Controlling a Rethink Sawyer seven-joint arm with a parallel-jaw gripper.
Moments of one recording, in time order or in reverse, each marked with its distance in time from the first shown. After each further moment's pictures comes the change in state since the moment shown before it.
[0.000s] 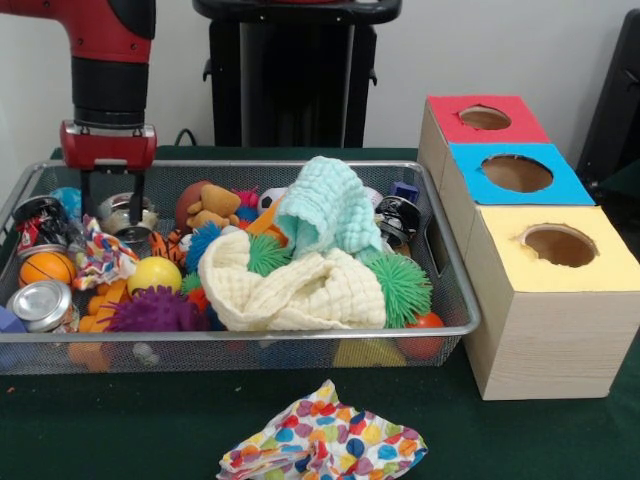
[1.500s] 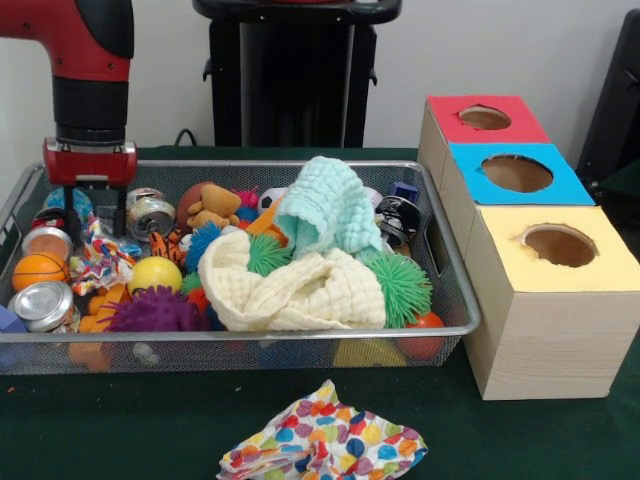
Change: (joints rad) arm -0.073 0.070 0.034 -0.045 -0.041 0.000 0.000
